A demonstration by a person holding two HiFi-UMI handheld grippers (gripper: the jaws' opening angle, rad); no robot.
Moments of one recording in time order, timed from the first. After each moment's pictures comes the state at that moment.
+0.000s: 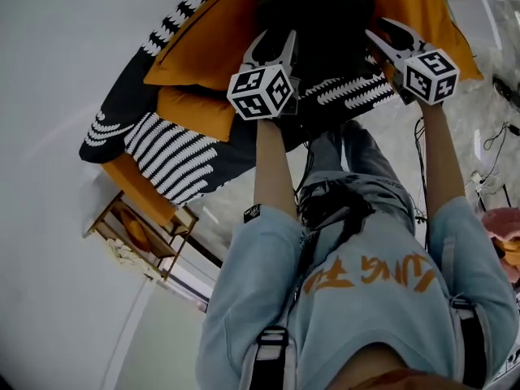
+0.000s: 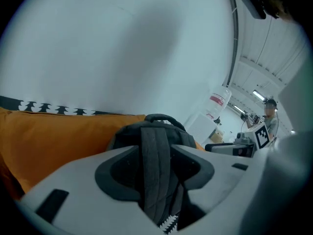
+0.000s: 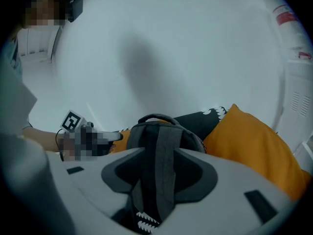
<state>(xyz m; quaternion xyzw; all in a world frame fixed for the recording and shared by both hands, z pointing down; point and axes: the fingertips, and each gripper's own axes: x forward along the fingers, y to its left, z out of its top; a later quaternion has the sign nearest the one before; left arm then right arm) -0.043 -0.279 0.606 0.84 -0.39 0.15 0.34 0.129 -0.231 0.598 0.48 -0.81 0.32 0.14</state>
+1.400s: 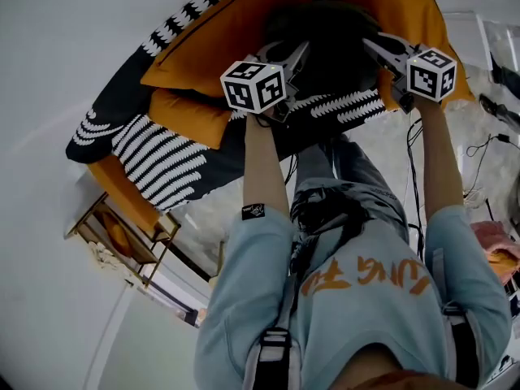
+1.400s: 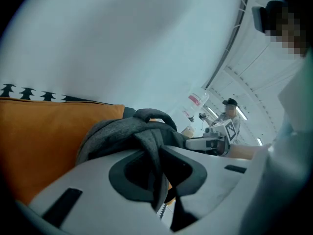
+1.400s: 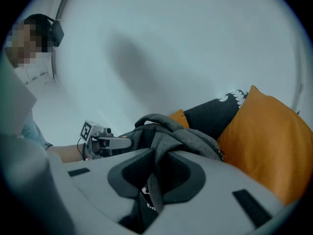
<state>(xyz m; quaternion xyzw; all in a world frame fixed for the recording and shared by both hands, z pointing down) -0.032 -0.265 0.594 0.88 -0.23 0.13 0.40 0.083 -0.242 0.589 0.38 -0.82 0.41 0.12</state>
